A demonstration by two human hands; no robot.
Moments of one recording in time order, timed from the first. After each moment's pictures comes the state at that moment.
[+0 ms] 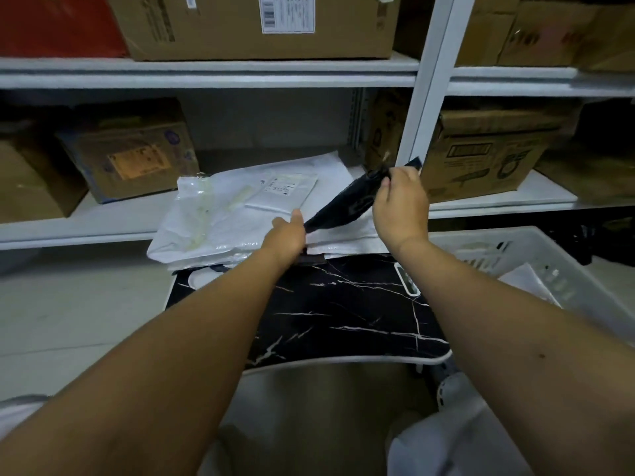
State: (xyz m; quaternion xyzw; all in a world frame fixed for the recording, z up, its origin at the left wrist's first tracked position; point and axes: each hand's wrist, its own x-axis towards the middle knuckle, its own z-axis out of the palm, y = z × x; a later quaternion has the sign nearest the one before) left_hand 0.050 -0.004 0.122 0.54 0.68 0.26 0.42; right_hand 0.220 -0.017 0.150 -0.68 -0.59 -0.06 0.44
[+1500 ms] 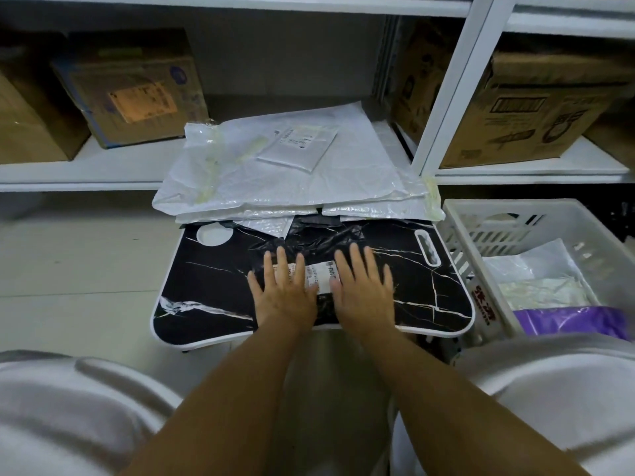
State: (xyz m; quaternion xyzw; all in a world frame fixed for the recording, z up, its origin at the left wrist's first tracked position) left_hand 0.029 -0.081 -0.025 0.71 0.70 -0.02 0.08; right_hand 0.166 -0.087 -0.031 -0.69 -0.72 0.04 0.08
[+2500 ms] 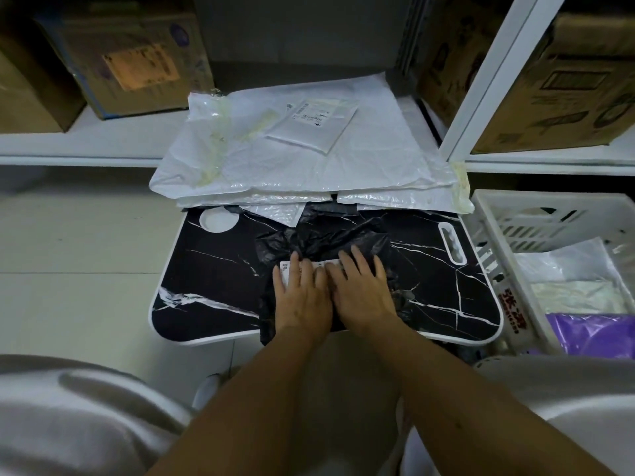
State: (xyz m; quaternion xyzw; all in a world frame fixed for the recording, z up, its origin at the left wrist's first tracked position) left_hand 0.040 -0.072 -0.060 0.75 0.66 -0.02 0.06; right_hand 0.157 -0.051 -0.069 -0.62 -0.78 0.03 0.00
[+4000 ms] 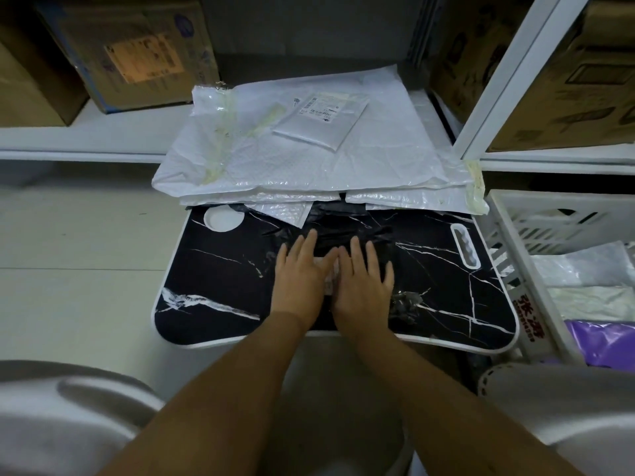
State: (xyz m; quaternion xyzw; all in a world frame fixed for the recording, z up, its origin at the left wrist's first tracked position) left_hand 0.018 -0.037 -0.044 0.77 0.63 0.06 0.05; right_hand 0.129 -0.051 -0.066 -0.69 -0.71 0.07 0.12
